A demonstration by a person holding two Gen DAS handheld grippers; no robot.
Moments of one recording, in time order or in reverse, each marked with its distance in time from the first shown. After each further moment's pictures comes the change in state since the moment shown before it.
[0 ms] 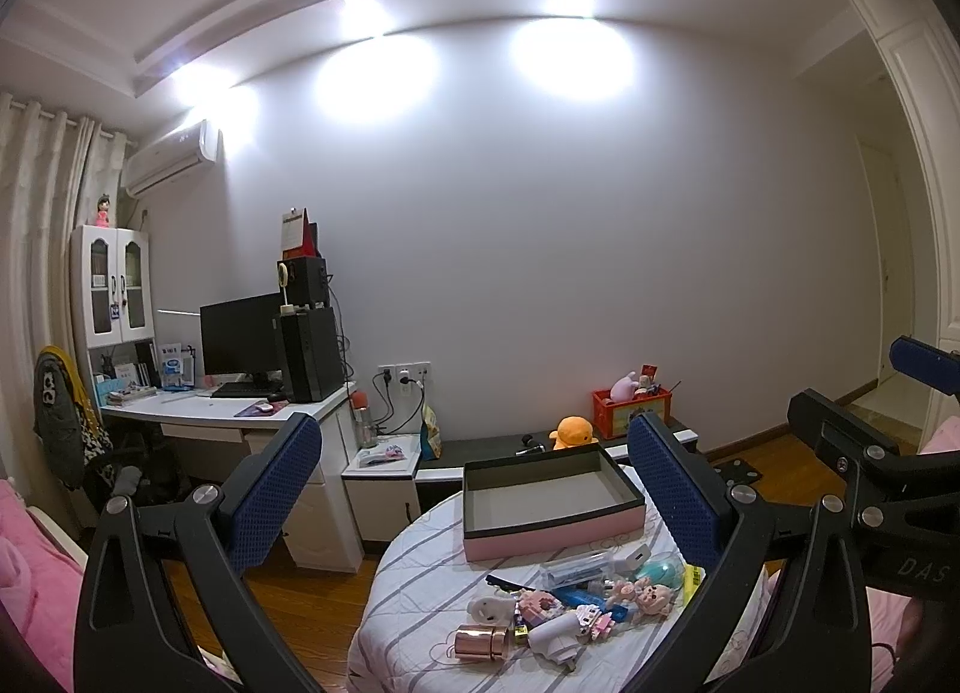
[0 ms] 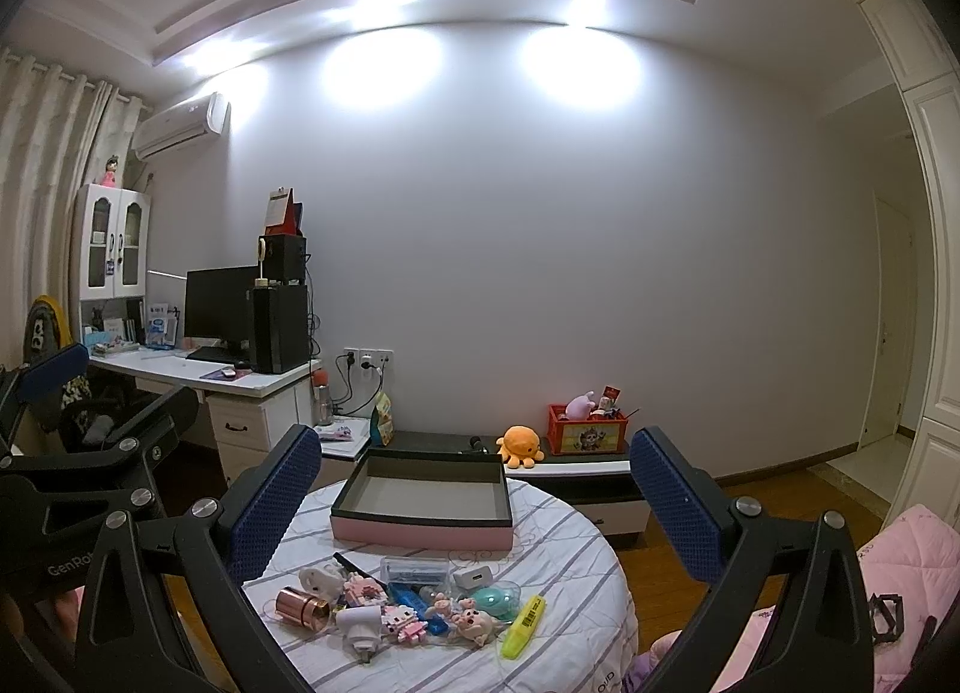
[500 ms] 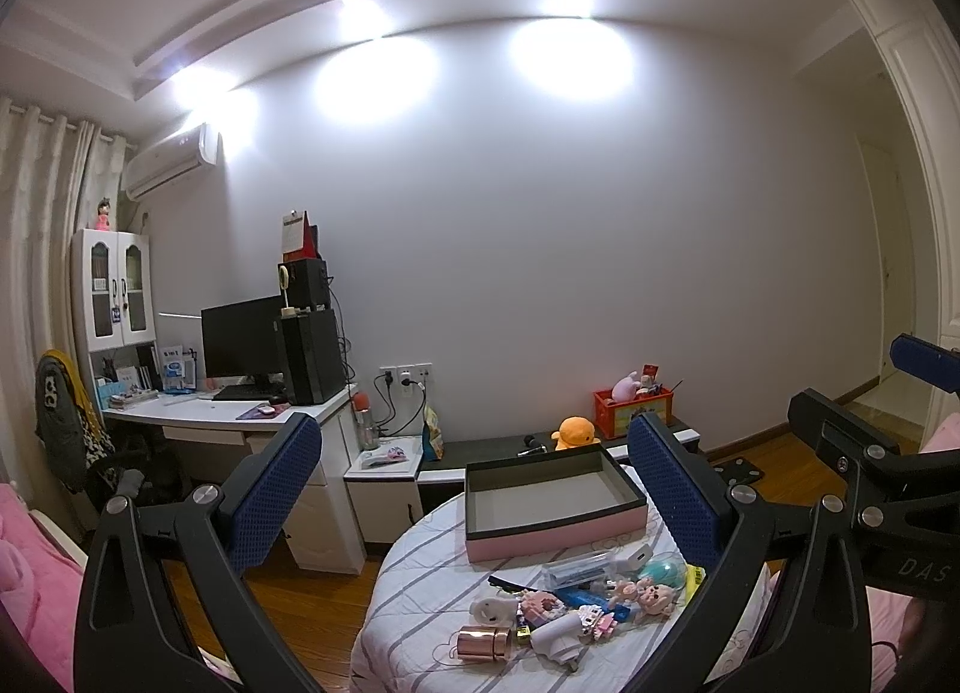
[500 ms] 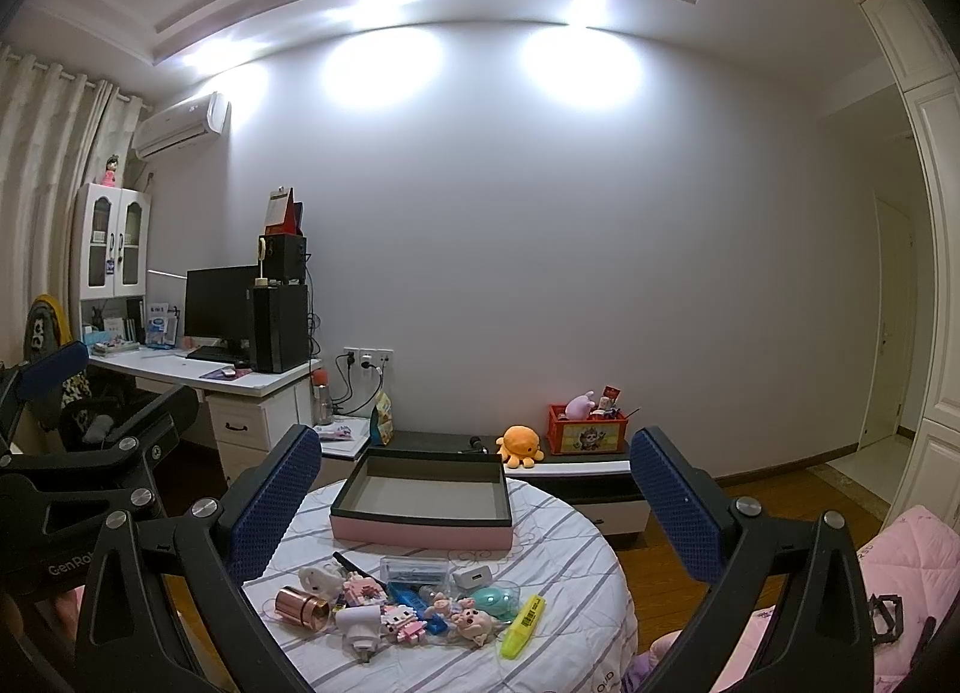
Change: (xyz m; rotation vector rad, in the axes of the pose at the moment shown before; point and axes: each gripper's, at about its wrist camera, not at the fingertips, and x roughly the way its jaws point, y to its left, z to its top) left arm -0.004 0.003 -0.002 0.010 -0.003 0.005; right arm 0.001 0.000 -0.001 0.000 0.000 0.000
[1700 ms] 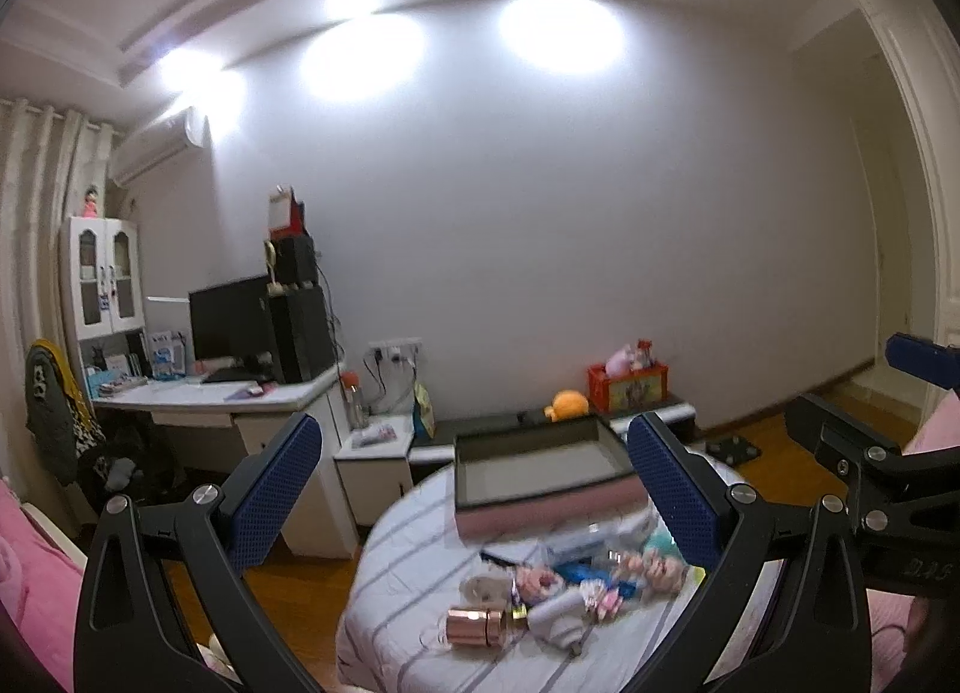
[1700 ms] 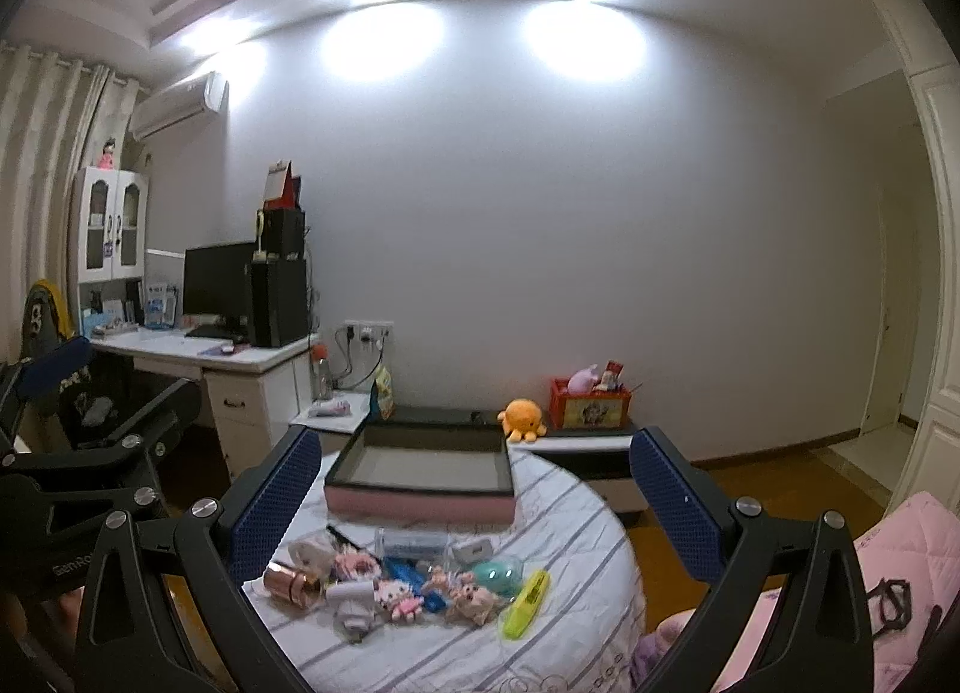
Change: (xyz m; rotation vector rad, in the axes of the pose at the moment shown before) left arm 0.039 -0.011 -0.051 0.027 0.071 -0.029; right arm 0.027 0.001 -0.035 -0.002 0.070 0.019
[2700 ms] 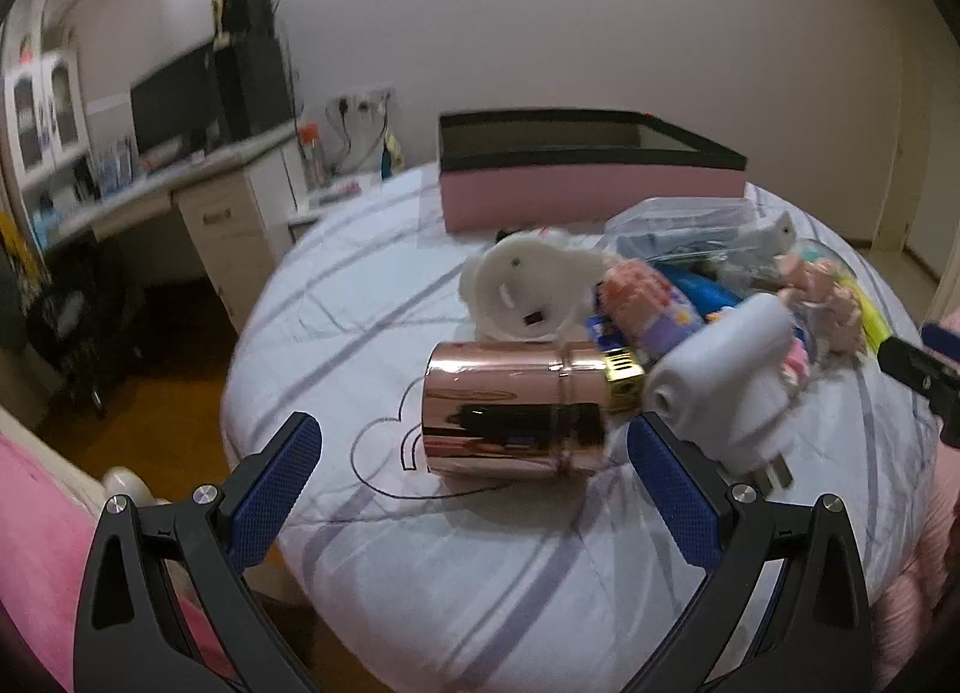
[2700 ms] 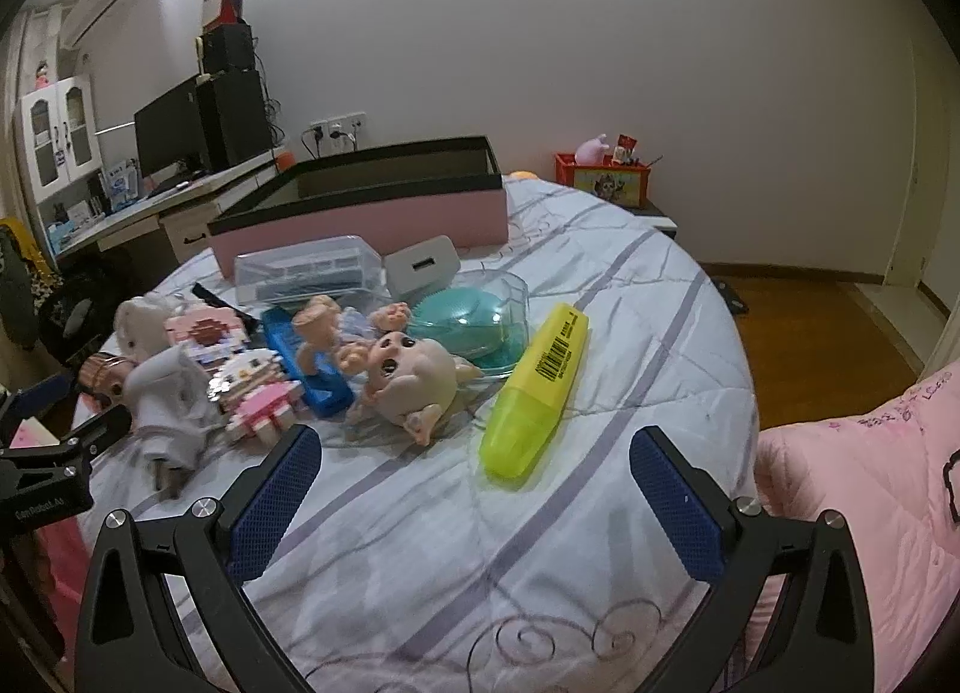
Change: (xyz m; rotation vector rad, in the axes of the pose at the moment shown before) left arm 0.183 0.025 -0.212 -0.082 0.556 -0.074; right arm 0.172 -0.045 -0.184 0.105 0.468 0.009
